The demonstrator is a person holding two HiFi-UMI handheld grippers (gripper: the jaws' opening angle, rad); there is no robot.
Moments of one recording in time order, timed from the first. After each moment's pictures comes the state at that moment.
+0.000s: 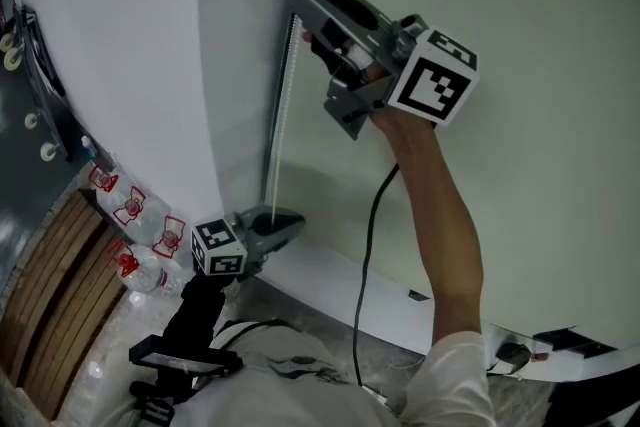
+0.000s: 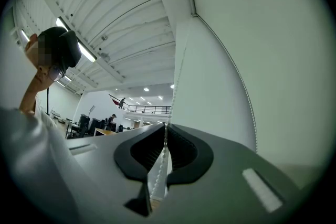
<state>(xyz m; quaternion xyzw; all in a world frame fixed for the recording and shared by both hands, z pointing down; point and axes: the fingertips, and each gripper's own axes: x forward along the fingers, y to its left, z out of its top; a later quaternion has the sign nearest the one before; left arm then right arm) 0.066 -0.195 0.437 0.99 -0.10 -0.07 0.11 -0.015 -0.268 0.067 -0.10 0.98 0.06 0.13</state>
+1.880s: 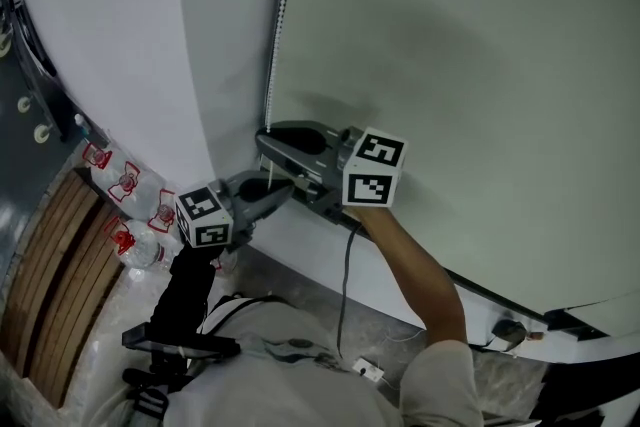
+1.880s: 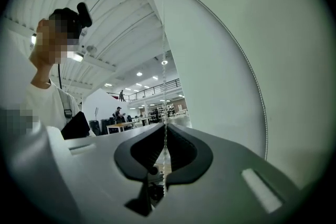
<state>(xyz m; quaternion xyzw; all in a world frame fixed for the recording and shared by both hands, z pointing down) 0.053 -0.204 0.428 0.98 -0.11 -0.08 0.11 -0.017 -0.224 0.310 -0.08 0.99 -0.11 0.01</state>
